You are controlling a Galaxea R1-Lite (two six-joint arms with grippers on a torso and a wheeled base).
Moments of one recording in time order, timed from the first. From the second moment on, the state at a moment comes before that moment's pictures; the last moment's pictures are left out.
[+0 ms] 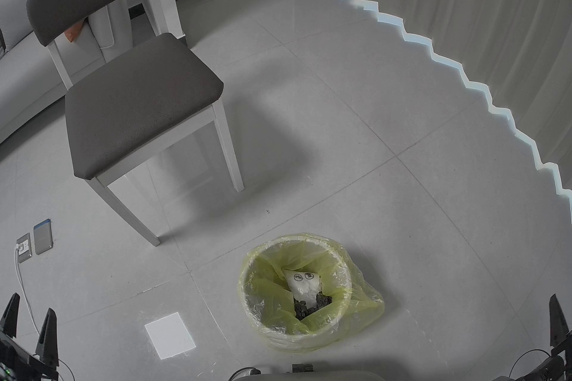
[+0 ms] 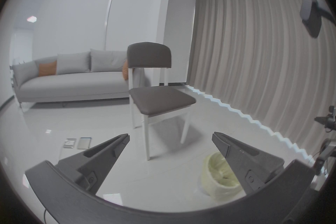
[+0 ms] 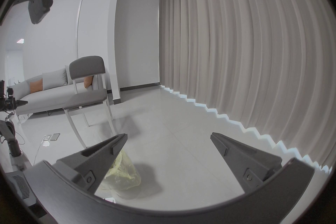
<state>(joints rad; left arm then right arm) -0.03 0.06 -0.05 -0.07 0.05 -0.11 0.00 0.02 -0.09 -0.03 -0.01 0.01</state>
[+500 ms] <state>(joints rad) 0.00 0.01 -0.02 0.00 0.00 0.00 0.00 0.01 -0.02 -0.05 0.08 -0.01</state>
